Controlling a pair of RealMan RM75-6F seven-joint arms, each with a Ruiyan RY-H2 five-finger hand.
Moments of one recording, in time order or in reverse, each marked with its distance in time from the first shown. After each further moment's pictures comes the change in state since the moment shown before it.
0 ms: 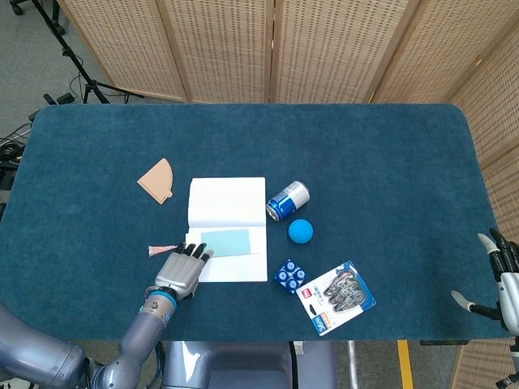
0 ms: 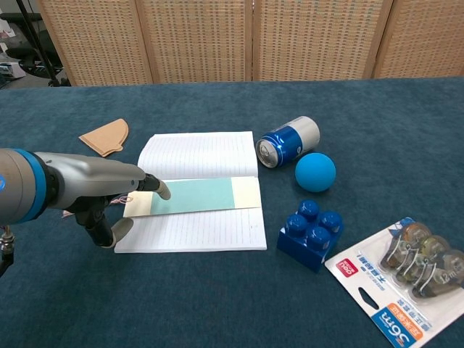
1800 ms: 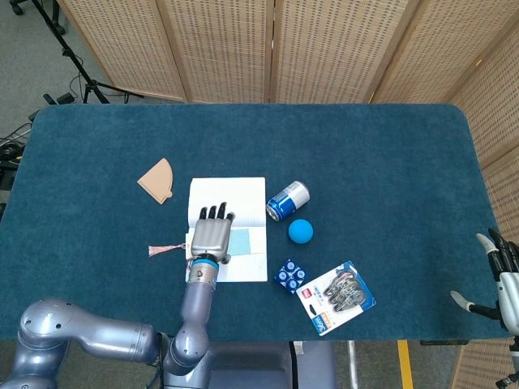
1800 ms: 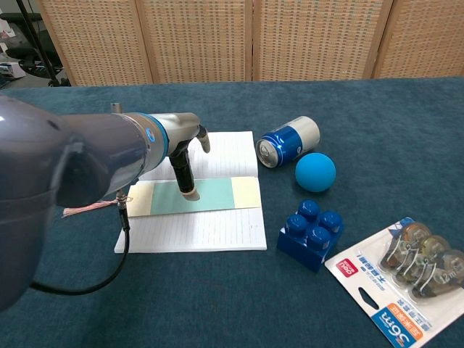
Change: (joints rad) left arm -0.052 -0.363 -0.340 0.419 0.008 0.117 0.098; right arm 0.003 -0.001 -0.001 0.009 -0.001 -0.004 0.010
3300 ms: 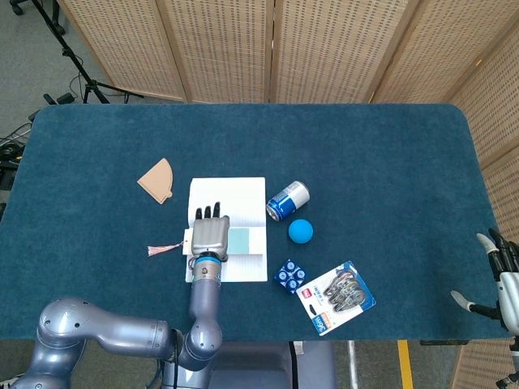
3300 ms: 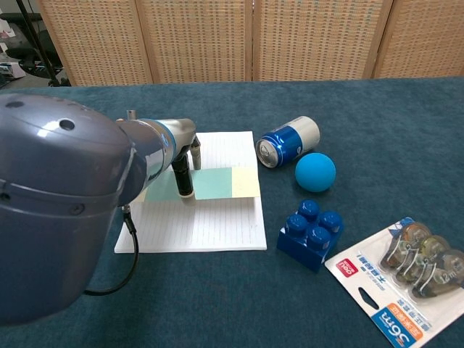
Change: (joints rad) left arm -0.071 -0.080 -0.038 0.147 -0.084 0.059 0.004; right arm 0.001 -0.002 0.000 0.002 0.000 -0.003 -0.007
